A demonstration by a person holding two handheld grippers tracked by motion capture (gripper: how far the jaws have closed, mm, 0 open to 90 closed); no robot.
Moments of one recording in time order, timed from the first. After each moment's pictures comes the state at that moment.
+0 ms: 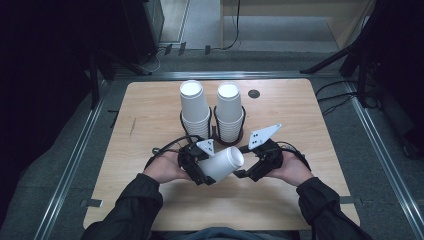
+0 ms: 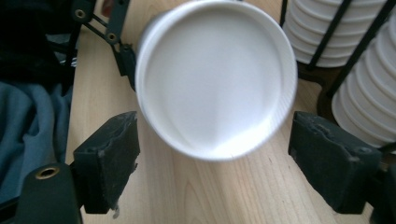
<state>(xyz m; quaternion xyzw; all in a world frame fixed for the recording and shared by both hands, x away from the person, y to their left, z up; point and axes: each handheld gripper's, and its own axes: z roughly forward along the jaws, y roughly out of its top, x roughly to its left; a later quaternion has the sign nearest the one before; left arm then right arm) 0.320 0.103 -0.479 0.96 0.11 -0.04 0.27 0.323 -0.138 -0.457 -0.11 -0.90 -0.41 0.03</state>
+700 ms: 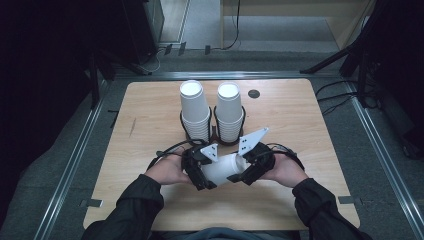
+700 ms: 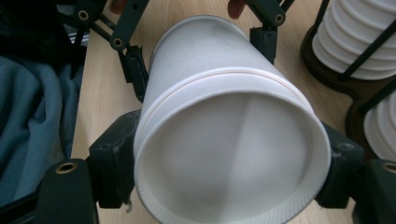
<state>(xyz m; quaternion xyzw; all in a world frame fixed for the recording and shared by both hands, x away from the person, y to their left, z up) 0.314 0.098 -0.482 0.96 0.08 -0.02 0.27 0.316 -0.116 -0.457 -0.06 -0.92 -0.38 0.03</state>
